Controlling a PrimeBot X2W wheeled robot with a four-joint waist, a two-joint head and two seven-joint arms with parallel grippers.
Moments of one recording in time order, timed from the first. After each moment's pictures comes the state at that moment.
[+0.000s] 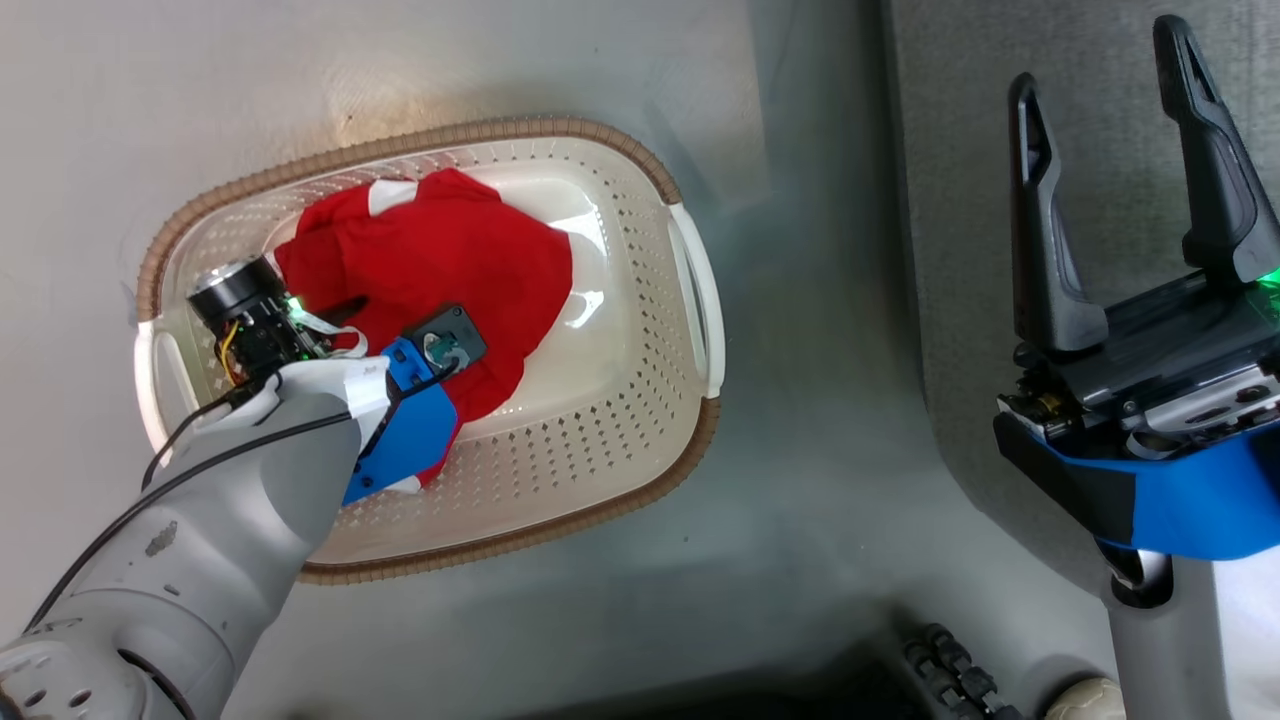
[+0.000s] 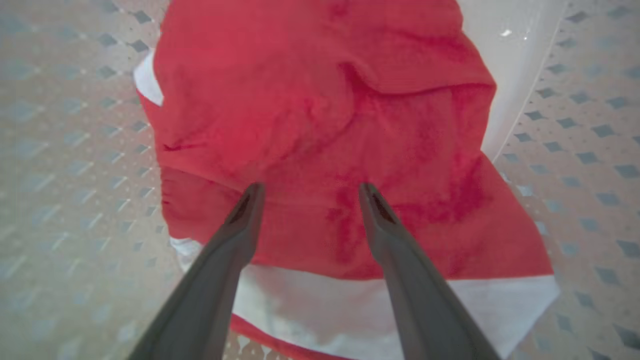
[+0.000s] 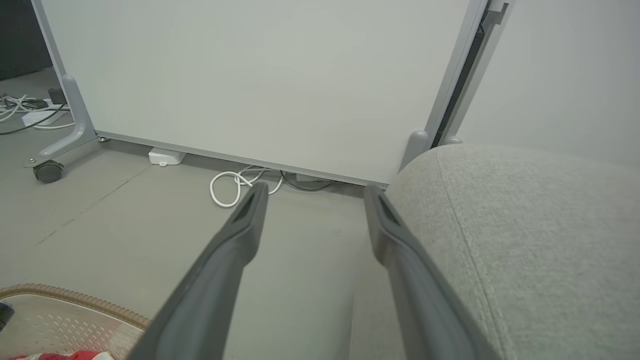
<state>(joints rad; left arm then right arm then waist) -1.03 0.22 -1.28 1.26 -0.23 -0.13 0.08 -0.44 -0.11 0.10 -0.24 -0.01 0.13 -0.26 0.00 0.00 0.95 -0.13</state>
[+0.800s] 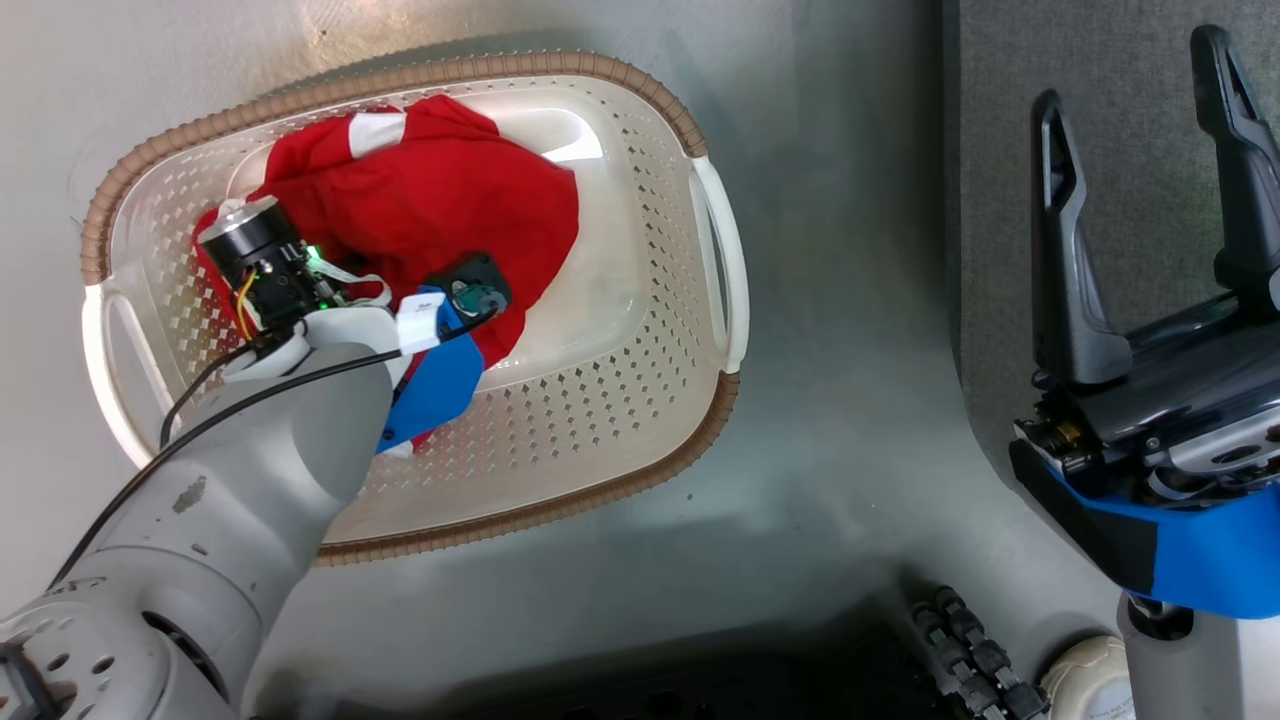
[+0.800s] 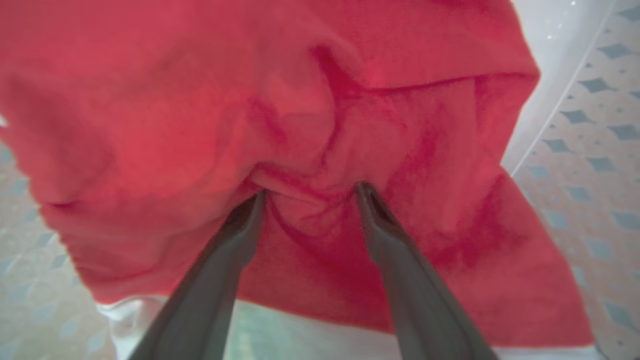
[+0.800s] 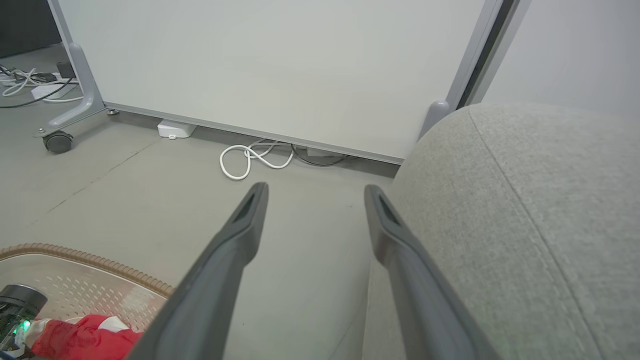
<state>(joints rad) -1.11 0.16 -1.28 1.28 -0.21 -0.13 0.22 -0.40 -0.12 0.10 -0.34 -0.04 0.13 -0.26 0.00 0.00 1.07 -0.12</state>
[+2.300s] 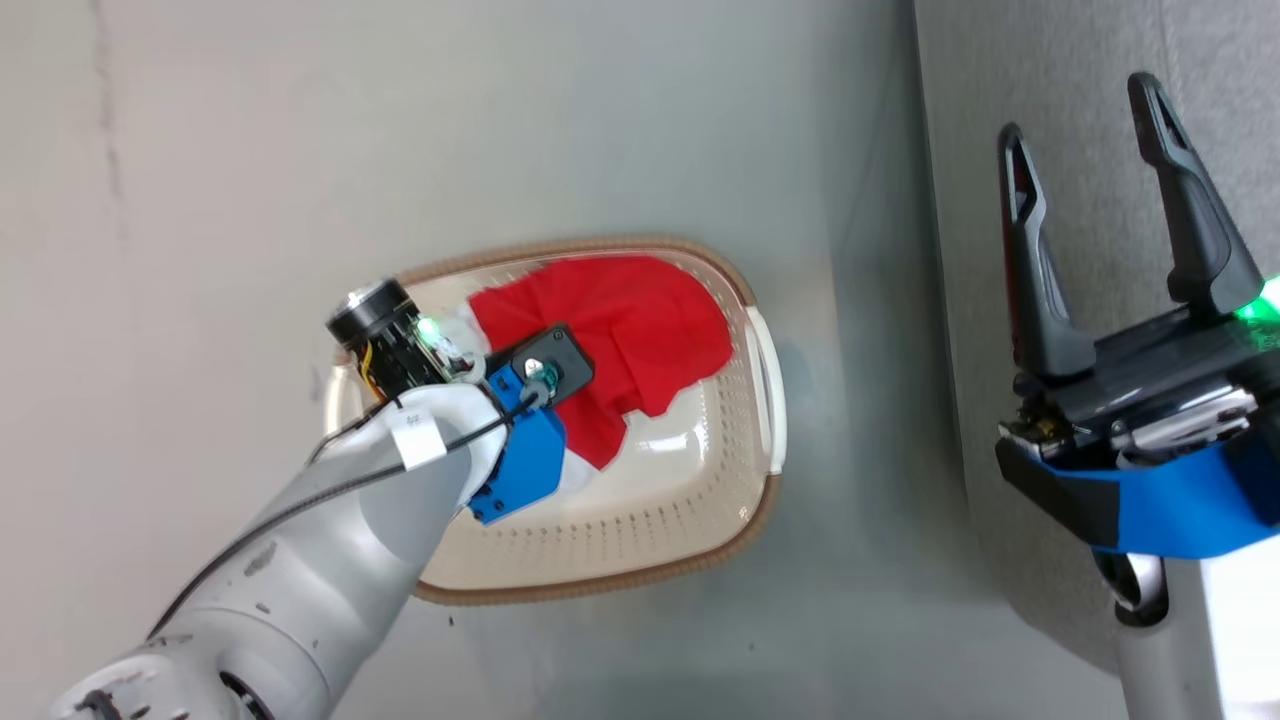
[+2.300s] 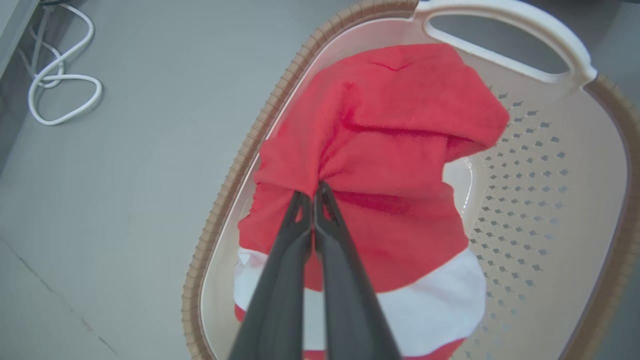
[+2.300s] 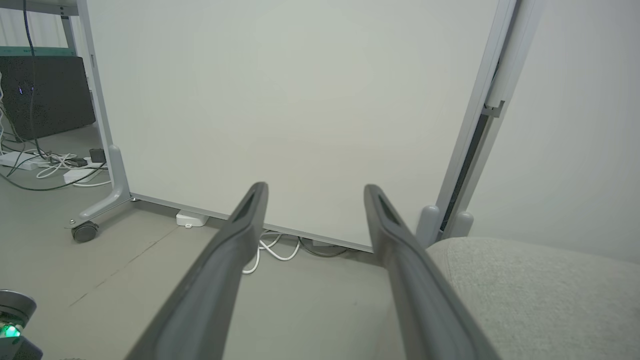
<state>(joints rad) -0.99 0.10 -1.28 1.21 -0.39 -0.13 -0.15 -0.39 -0.14 0.09 -0.20 -0.01 0.13 -0.26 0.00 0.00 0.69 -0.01</state>
